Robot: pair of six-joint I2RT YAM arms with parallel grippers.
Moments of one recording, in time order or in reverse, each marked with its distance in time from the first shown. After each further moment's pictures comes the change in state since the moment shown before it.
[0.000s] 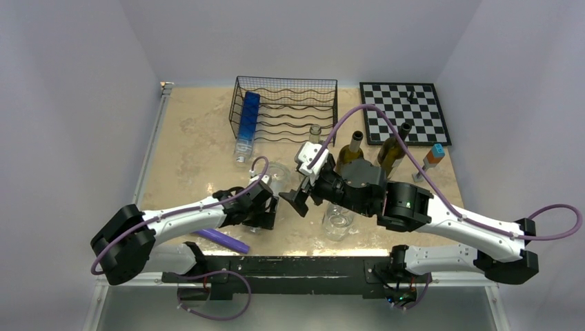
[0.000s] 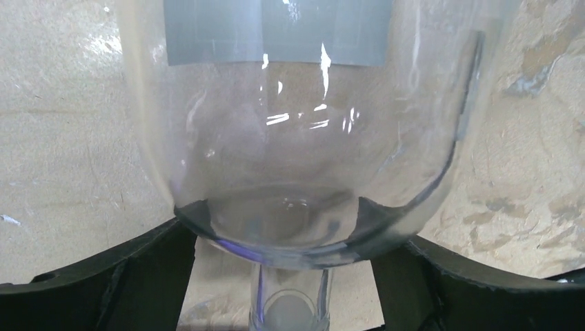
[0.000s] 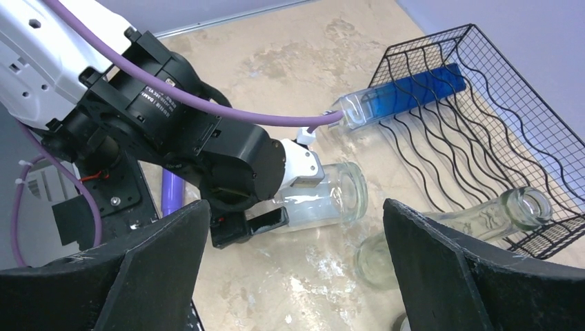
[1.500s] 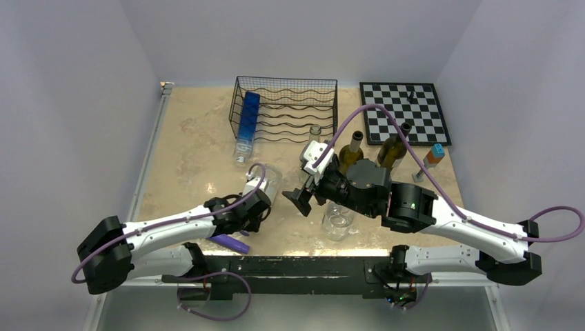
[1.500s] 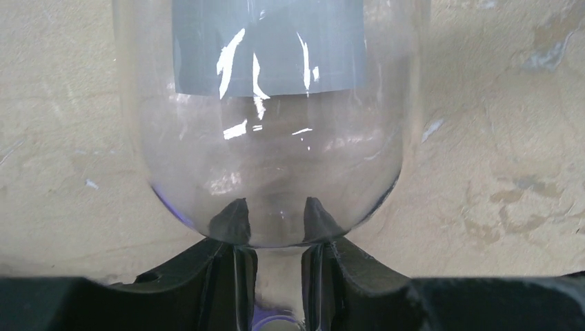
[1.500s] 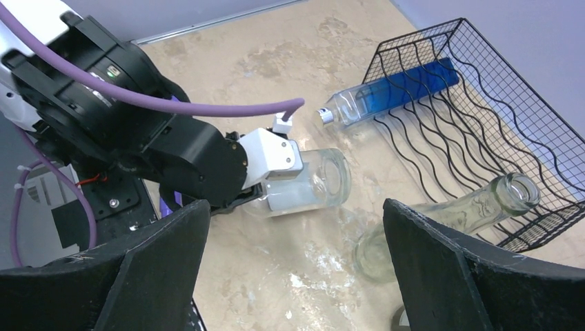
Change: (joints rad) left arm -0.111 -0.124 -0.020 -0.056 -0.197 -0.008; right arm 0.000 -0.030 -0.006 -0.013 0.025 0.017
